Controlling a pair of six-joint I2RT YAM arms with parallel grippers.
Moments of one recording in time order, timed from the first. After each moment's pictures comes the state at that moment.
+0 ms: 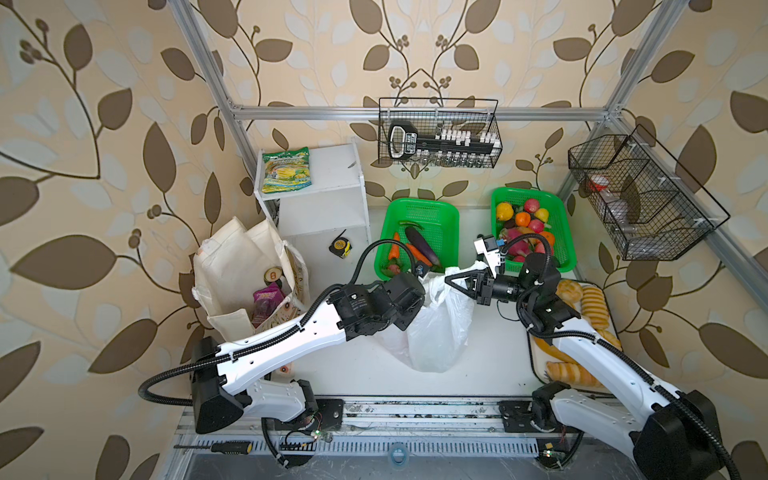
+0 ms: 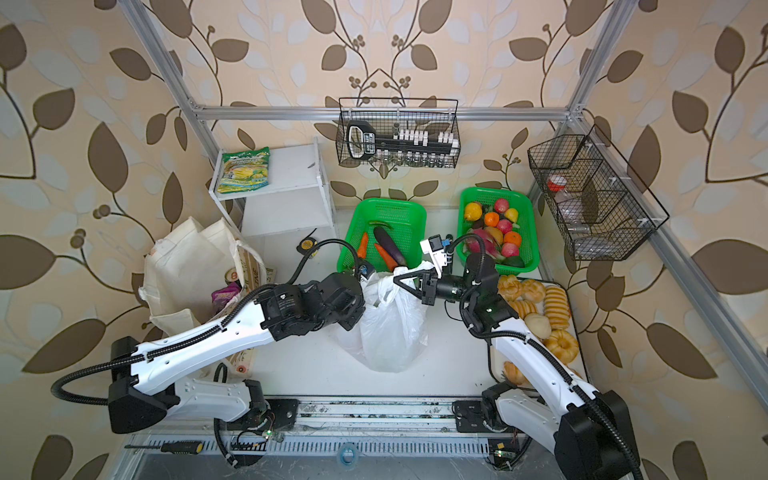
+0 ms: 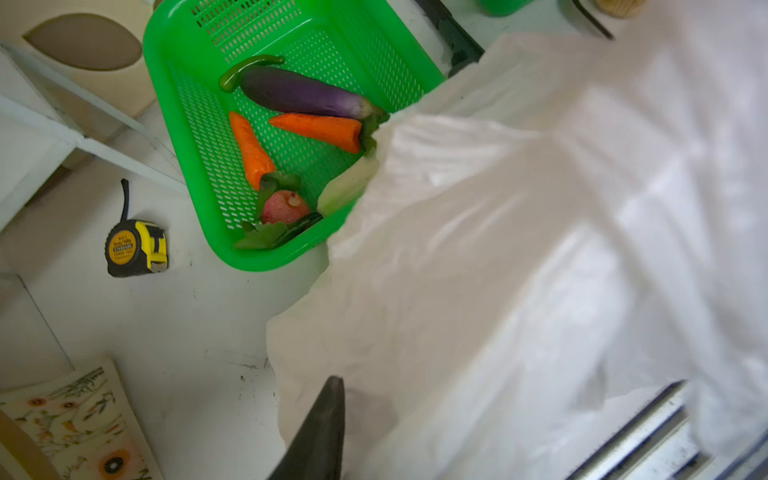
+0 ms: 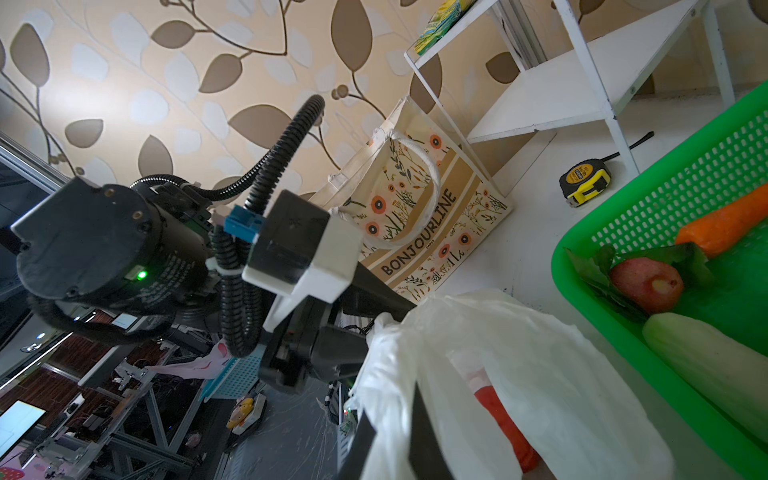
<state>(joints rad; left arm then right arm) -1.02 1.25 1.21 -0.84 -0.36 -0.23 0.35 1.06 0.68 0.30 -0.94 0.62</state>
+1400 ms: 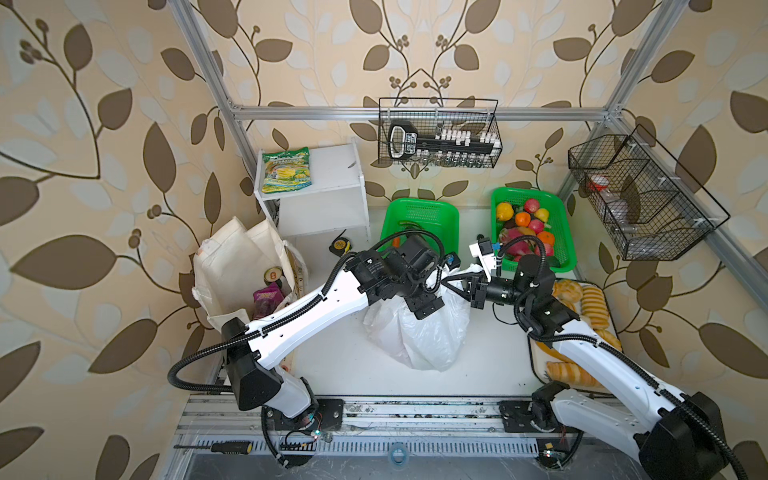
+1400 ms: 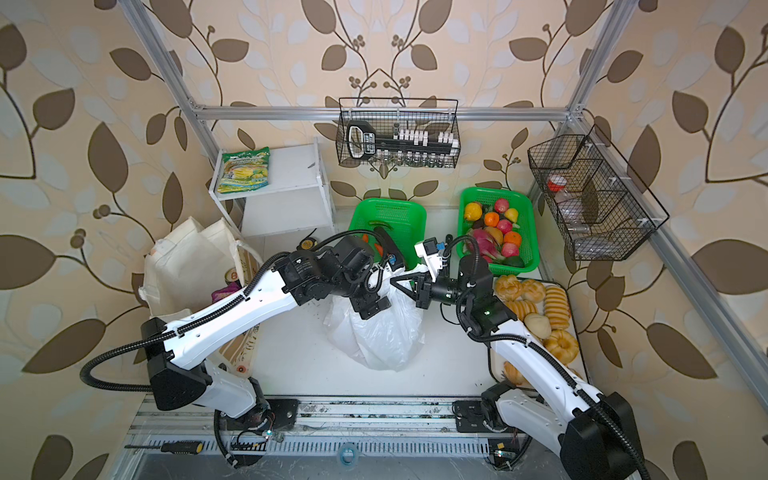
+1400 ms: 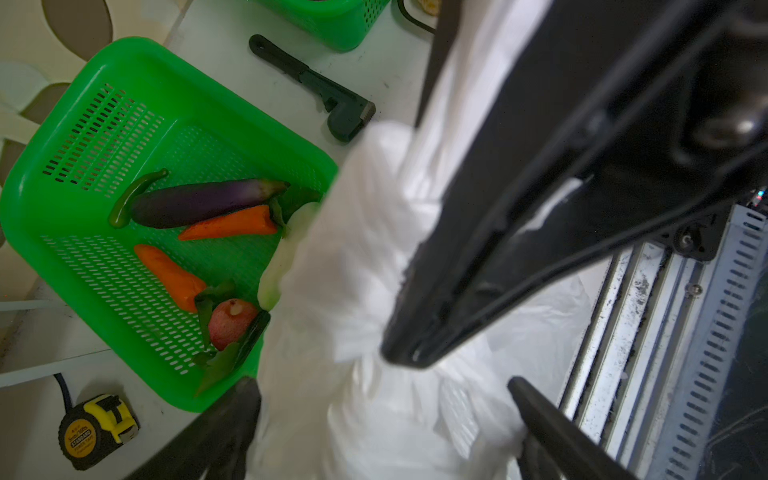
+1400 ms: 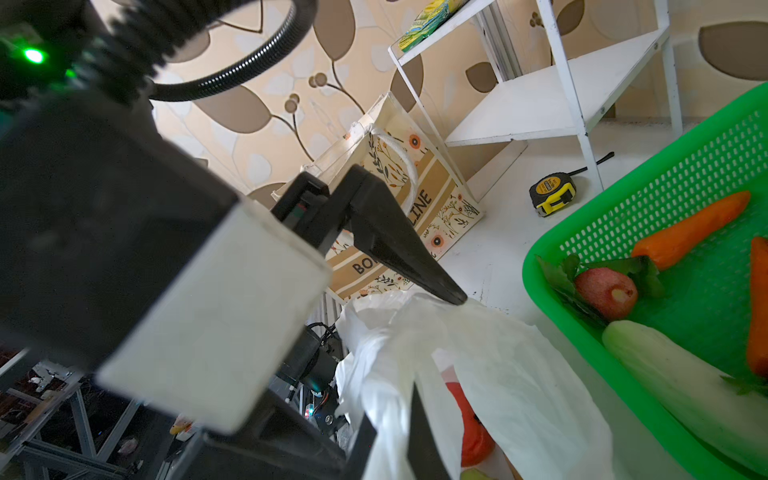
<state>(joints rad) -0.92 1.51 1.56 -0.98 0.03 0.22 0.41 1.04 0.69 0.21 -0.81 0.47</state>
